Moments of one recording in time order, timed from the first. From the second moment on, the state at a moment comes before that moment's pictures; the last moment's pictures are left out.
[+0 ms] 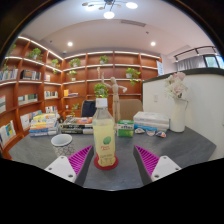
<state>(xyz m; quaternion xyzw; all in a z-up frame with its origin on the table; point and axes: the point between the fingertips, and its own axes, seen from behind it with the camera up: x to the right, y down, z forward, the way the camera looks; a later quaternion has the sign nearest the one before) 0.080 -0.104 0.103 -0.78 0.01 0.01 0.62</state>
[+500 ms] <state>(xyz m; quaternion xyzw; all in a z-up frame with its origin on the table) 0.106 -0.131 0.128 -0.76 0.04 0.00 0.64</state>
